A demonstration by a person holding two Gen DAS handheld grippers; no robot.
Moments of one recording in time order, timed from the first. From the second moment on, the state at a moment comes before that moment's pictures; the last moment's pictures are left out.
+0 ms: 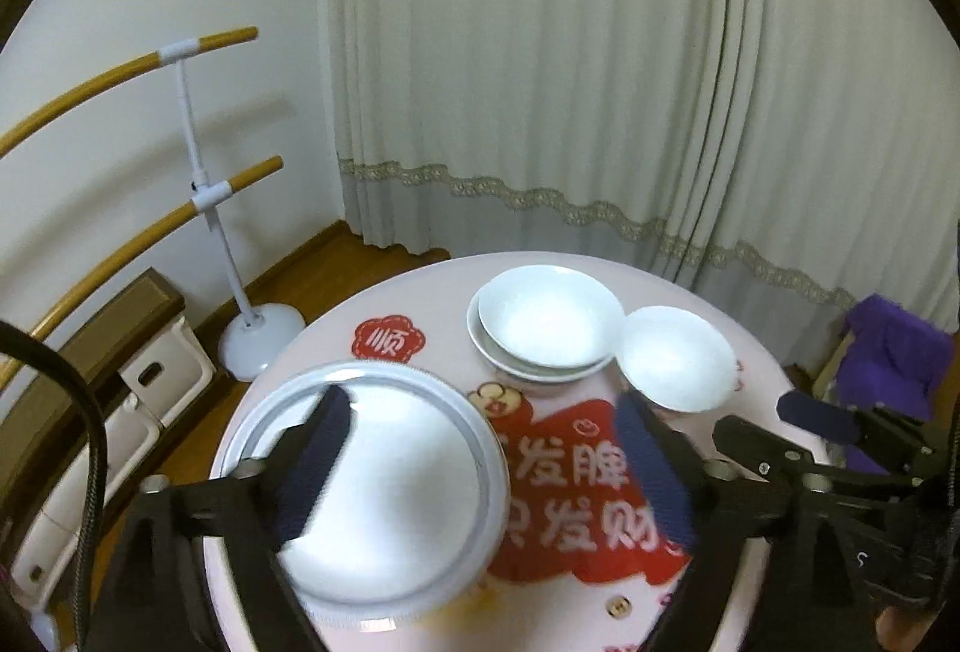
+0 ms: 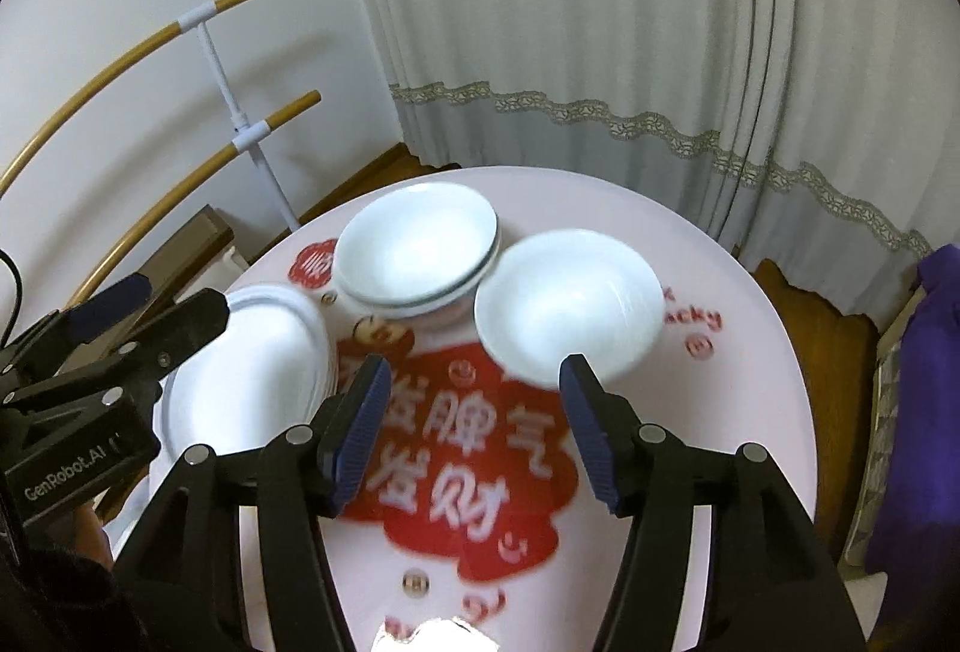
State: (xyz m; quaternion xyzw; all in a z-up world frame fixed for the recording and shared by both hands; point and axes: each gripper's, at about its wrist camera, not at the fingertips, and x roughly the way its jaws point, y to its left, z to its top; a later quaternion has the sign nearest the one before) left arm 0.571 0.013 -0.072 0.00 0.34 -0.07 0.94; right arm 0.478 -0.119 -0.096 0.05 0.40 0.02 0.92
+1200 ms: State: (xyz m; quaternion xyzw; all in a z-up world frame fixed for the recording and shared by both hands) left arm 0.519 -0.031 -0.080 -0.07 0.37 -0.04 0.93; right arm 0.406 -0.193 -0.096 0.08 0.39 0.01 0.92
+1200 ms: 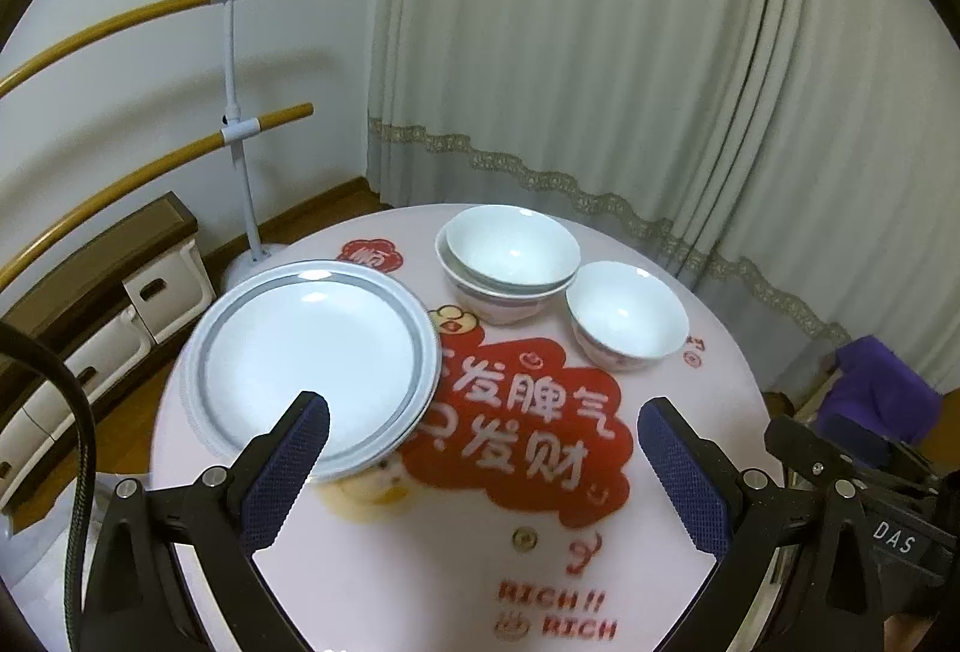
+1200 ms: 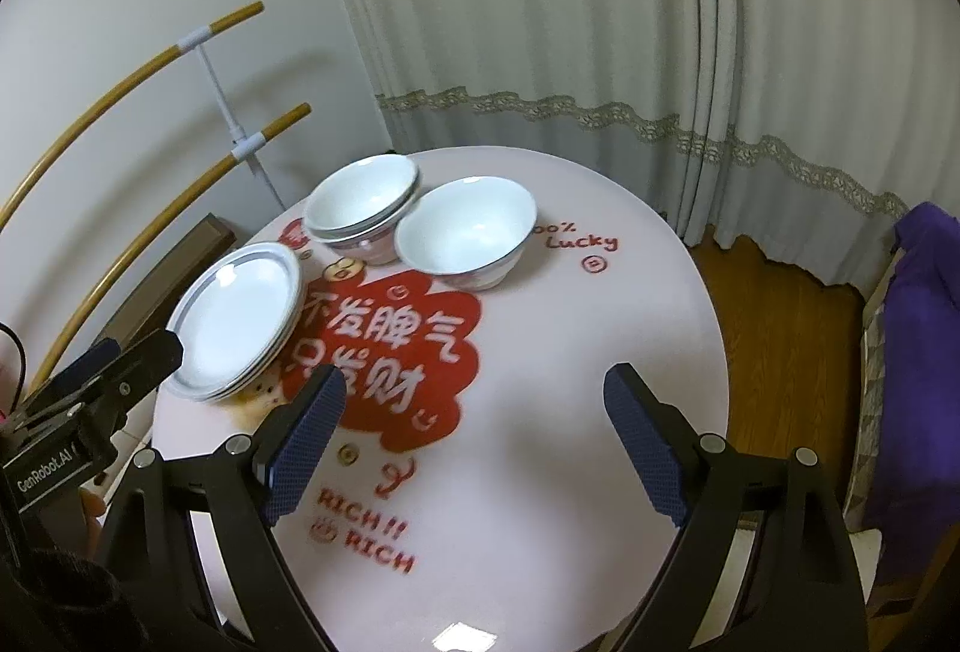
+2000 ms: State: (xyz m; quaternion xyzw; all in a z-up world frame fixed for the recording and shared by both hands) left arm 0.716 -0.094 -0.157 -0.09 0.49 -0.05 0.87; right arm 0.580 -0.250 -0.170 0.09 0.47 -0.01 0.88
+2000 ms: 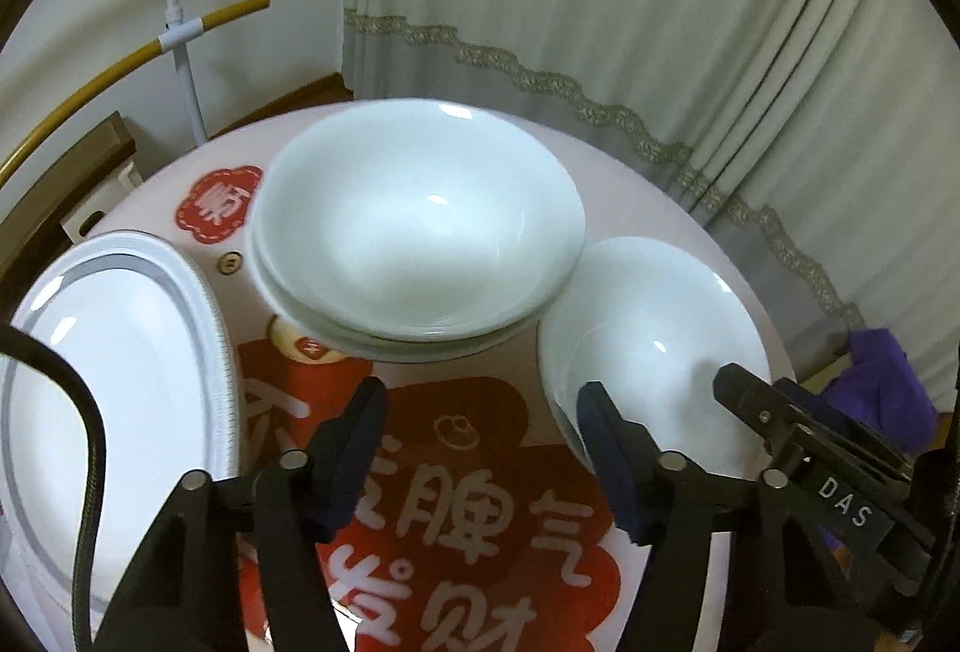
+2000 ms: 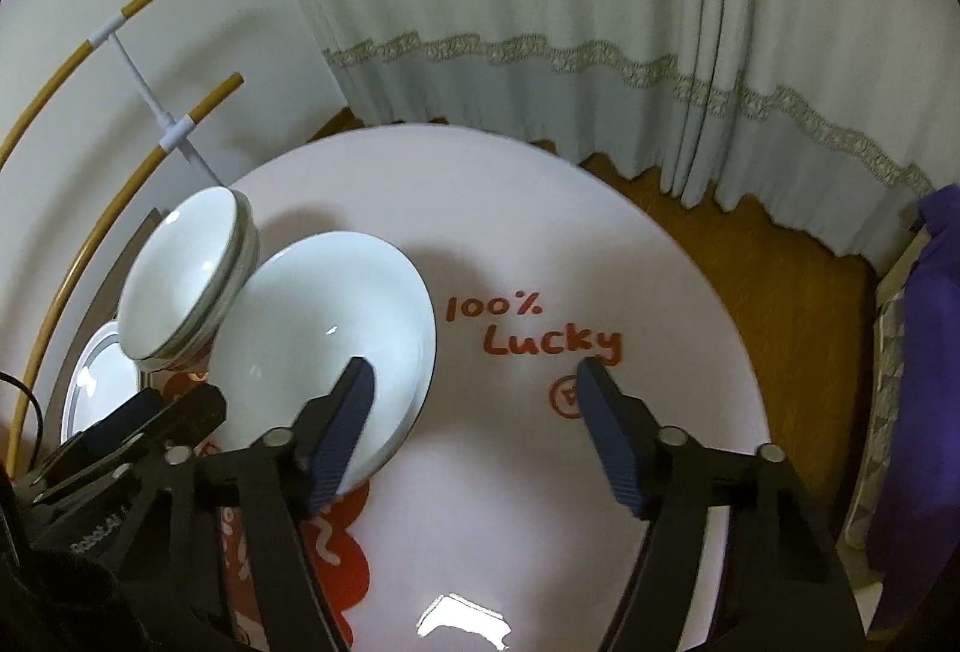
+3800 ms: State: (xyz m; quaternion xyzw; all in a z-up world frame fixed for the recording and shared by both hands) left arm 0.704 0.044 -0.069 -0.09 0.44 -0.12 0.89; right arm 0.560 -0.155 -0.075 0.06 0.43 0.06 0.90
